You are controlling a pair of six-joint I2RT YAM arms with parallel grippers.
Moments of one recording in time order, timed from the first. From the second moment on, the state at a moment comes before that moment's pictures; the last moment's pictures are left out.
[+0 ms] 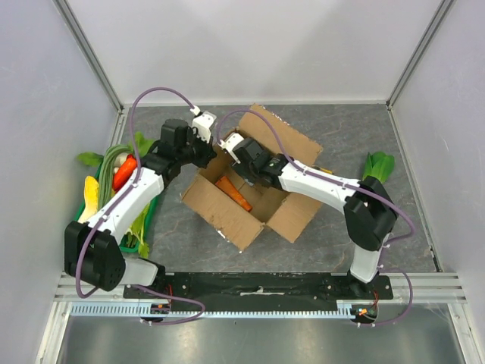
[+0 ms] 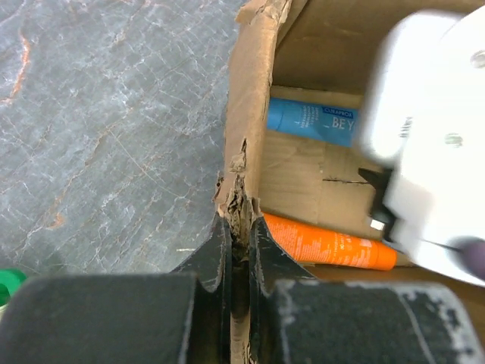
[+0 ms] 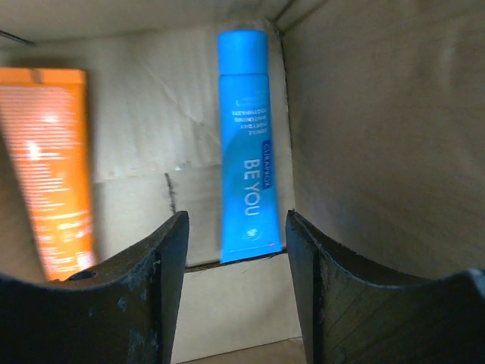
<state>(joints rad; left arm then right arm) -0.36 1.35 1.07 -0.24 0.24 0.10 0.85 1.80 1.42 -0.42 0.36 -0.14</state>
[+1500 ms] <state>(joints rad) -0.33 1.43 1.21 -0.48 0.37 0.17 0.83 1.83 1.30 -0.31 0.31 0.03</state>
